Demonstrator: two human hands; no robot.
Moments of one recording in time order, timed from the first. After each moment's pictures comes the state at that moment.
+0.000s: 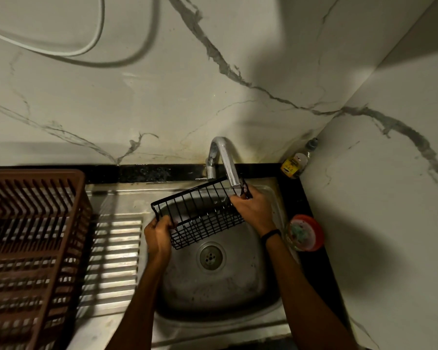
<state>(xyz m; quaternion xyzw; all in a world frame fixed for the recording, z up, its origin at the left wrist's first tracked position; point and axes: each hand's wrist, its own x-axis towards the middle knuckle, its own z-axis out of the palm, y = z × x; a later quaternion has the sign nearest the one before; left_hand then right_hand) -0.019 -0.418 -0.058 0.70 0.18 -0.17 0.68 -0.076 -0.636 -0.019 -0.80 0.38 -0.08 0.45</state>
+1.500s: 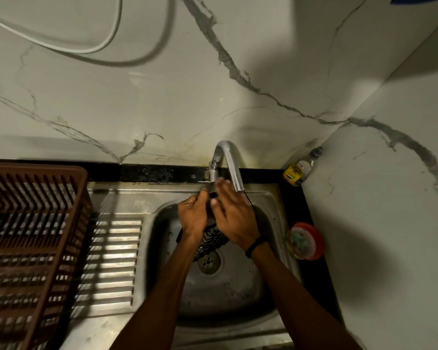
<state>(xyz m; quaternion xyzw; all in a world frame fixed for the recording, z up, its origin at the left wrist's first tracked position) -0.005 -0.501 -0.018 0.70 0.12 -0.18 0.68 -0.060 -0.595 -0.019 -0.97 0.15 -0.03 0.20</state>
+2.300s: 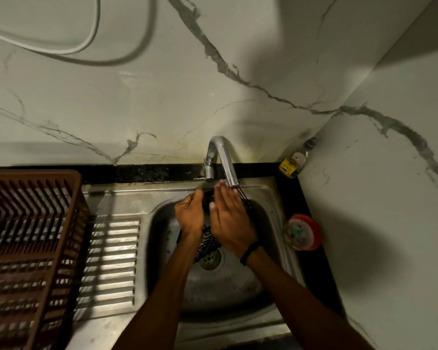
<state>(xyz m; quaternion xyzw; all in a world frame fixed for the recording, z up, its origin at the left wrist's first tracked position) -0.014 -0.505 -0.018 0.70 0.16 -0.16 0.68 -0.078 -0.585 -0.029 -0.96 0.16 -0.07 0.21</state>
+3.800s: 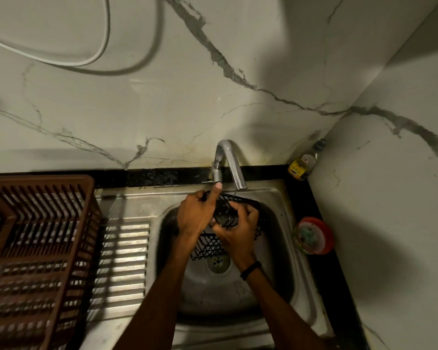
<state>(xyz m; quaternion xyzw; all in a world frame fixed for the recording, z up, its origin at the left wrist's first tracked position) 0.007 -0.485 -0.006 0.86 -0.04 -0.19 0.47 -0.091 -0.555 -0.037 -0.80 0.36 -0.16 0.46</state>
